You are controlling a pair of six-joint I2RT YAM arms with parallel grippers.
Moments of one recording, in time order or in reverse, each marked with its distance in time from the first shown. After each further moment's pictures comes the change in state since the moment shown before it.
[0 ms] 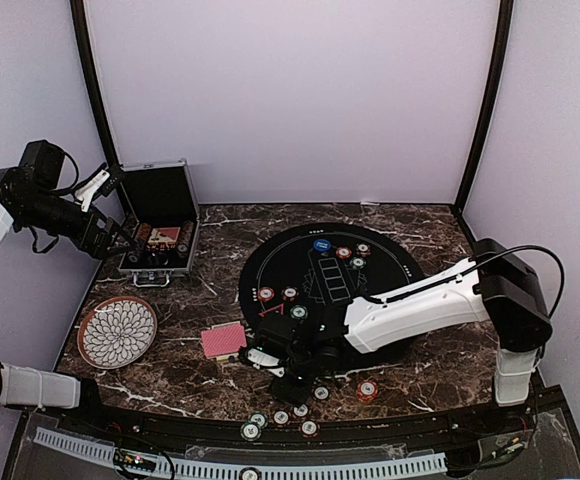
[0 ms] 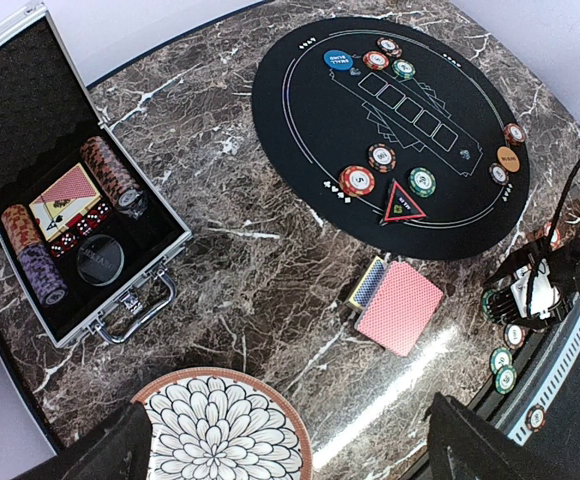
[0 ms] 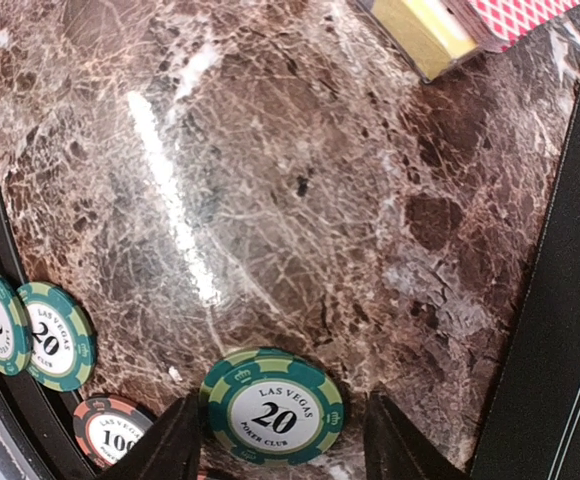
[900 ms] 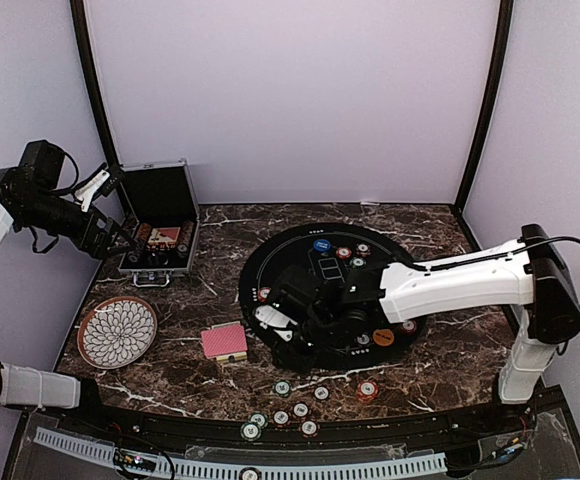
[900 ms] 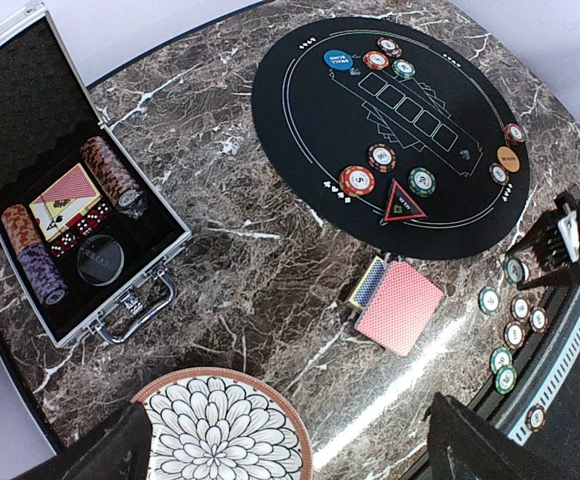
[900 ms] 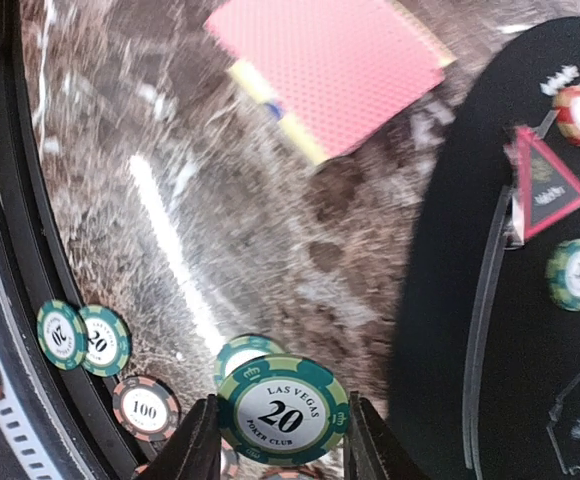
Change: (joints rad) left arm 0.000 0.000 0.000 0.000 0.000 0.000; right arm -0.051 -0.145 0.021 -0.033 0.034 0.022
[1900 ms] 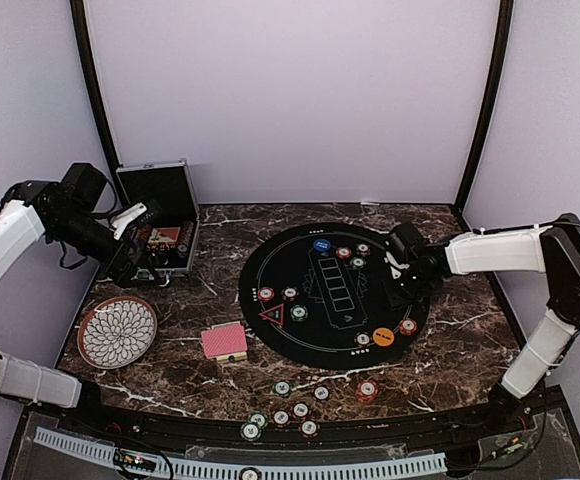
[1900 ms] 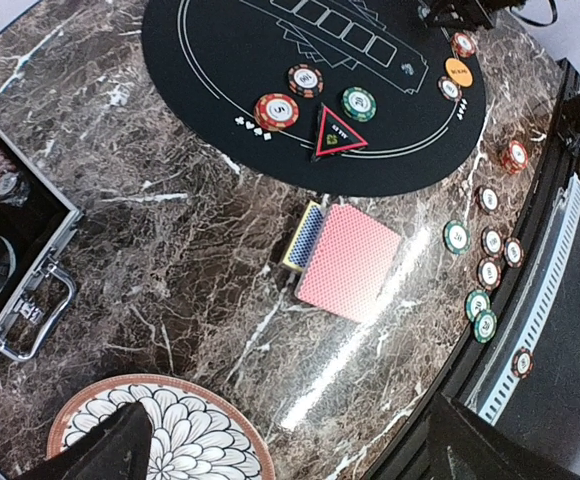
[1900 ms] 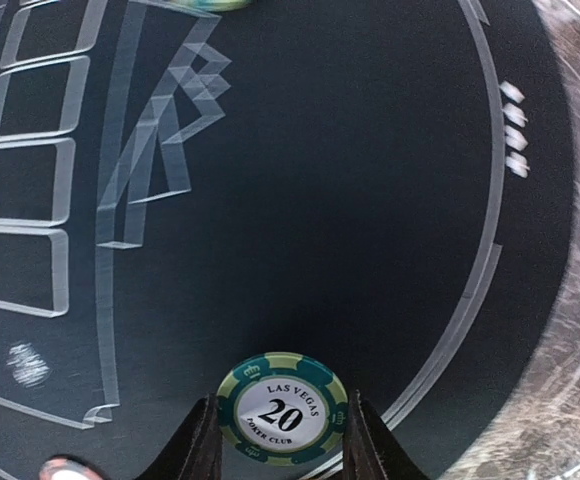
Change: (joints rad) left arm -0.163 0.058 -0.146 0.031 0.014 0.034; right arm -0.690 -0.186 -0.366 0.080 0.141 0.161
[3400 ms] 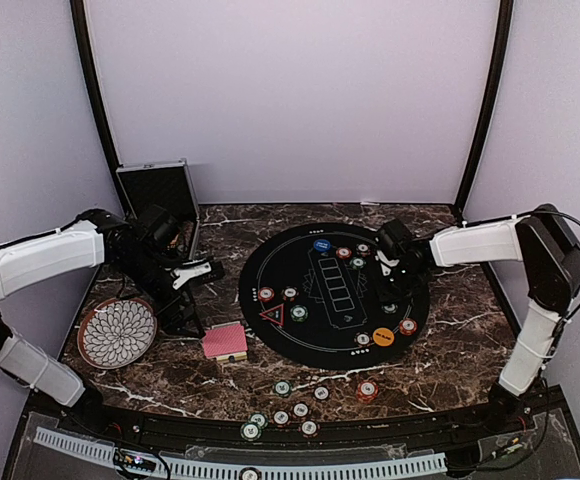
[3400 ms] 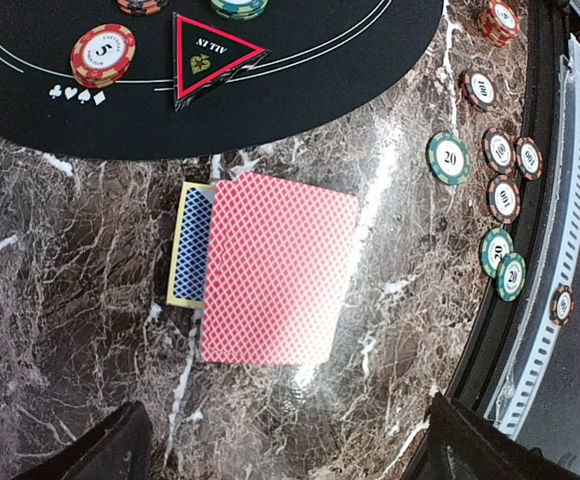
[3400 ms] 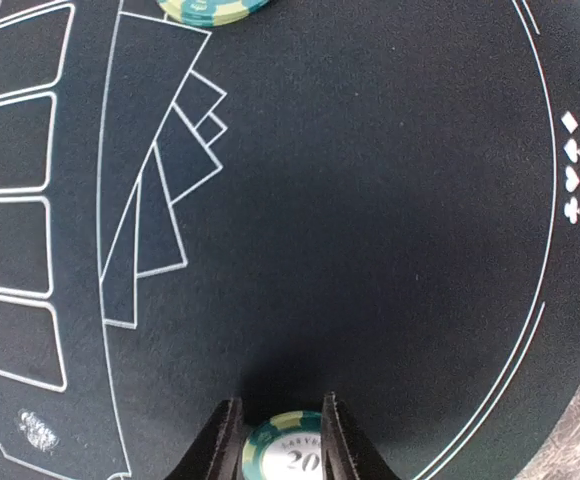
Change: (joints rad) left arm -0.364 0.200 -0.223 0.262 -0.100 0.009; right arm -0.022 0.141 0.106 -0.006 -0.053 0.021
